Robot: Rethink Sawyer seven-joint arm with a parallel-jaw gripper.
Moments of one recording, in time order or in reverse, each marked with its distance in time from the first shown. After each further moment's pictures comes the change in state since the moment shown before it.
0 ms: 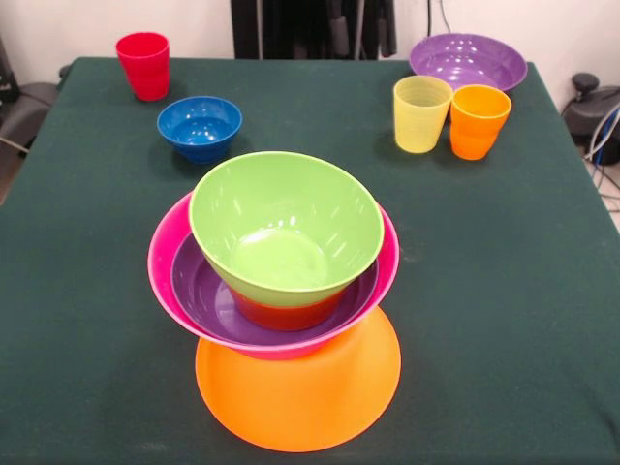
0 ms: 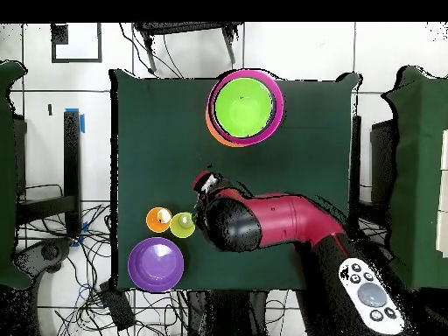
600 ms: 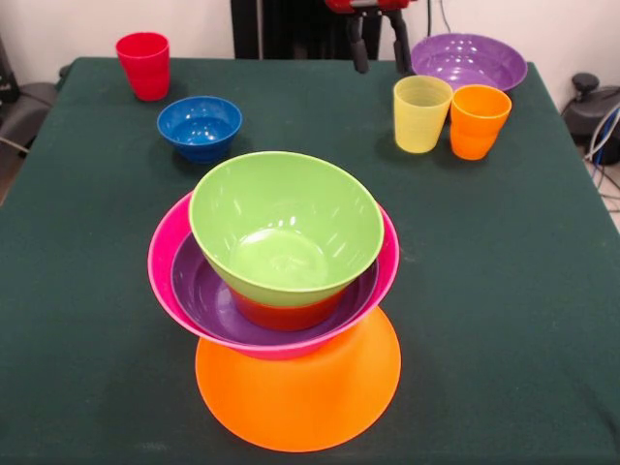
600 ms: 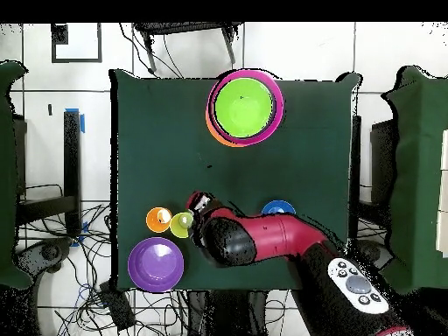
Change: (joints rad) arm -0.020 0.122 -0.011 0.091 -0.032 -0.140 0.000
